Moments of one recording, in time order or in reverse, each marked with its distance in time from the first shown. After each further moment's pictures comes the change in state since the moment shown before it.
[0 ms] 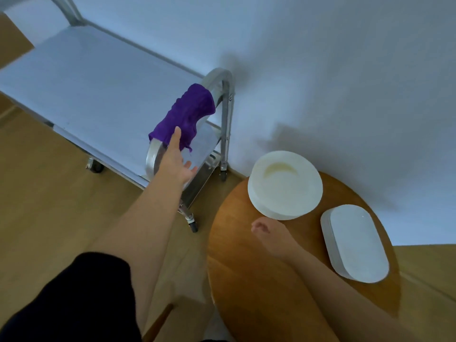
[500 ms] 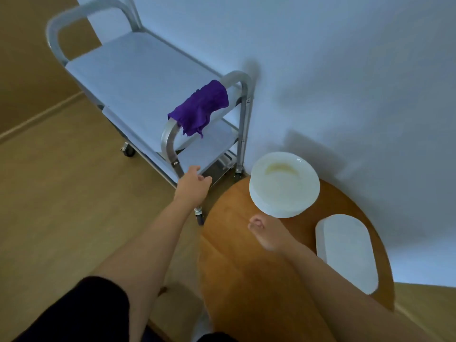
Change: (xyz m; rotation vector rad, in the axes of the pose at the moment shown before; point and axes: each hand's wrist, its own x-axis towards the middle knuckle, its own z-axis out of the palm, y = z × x) left_hand -0.085 -0.092 -0.046 1.205 0.117 0.484; right_hand -0.027 0.026 -0.024 -0.169 -0.125 -0.169
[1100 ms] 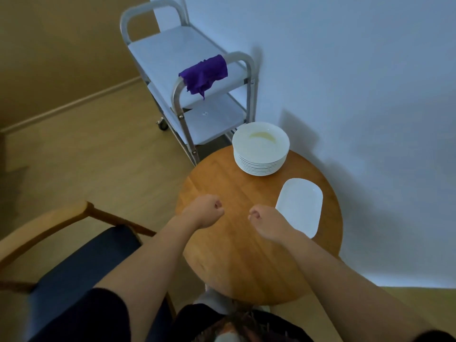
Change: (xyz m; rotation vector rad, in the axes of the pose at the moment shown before) left_hand -0.257 0.007 0.148 0.433 -0.167 0.042; right_hand -0.153 0.147 -0.031 -0.210 -0.087 -0.259
